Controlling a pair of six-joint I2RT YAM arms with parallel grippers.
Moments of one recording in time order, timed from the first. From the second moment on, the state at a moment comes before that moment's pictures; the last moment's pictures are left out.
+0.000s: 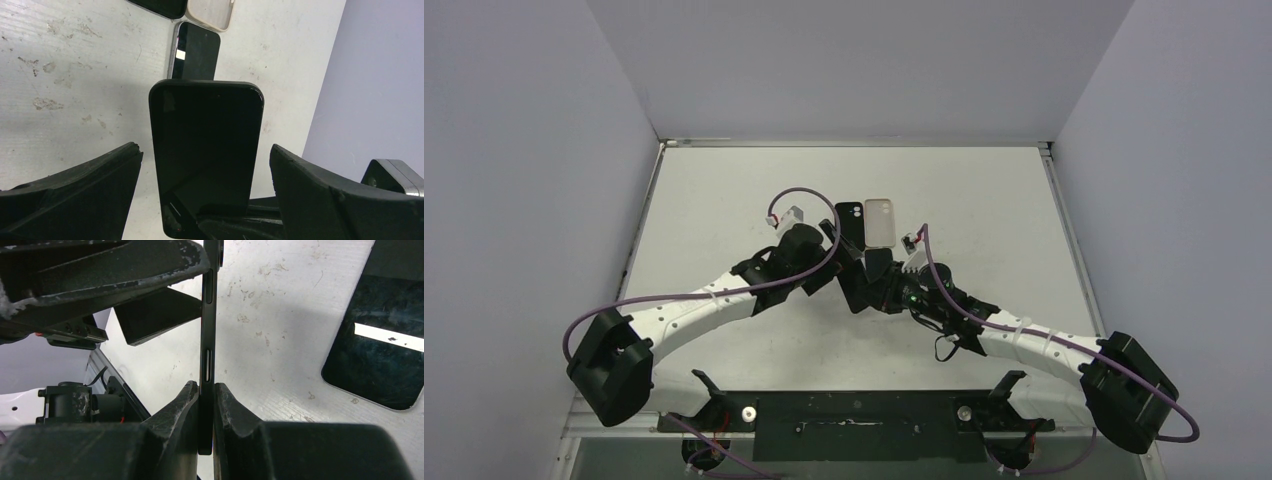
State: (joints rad) left arm -0.79 1.34 0.87 -0.19 -0.18 -1.24; right arm 0.79 1.16 0.46 0.33 -0.13 0.79
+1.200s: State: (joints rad) left arm -0.80 1.58 1.05 -0.42 -0.31 -1.02; right arm 0.75 1.05 0.48 0.22 -0.07 0.71
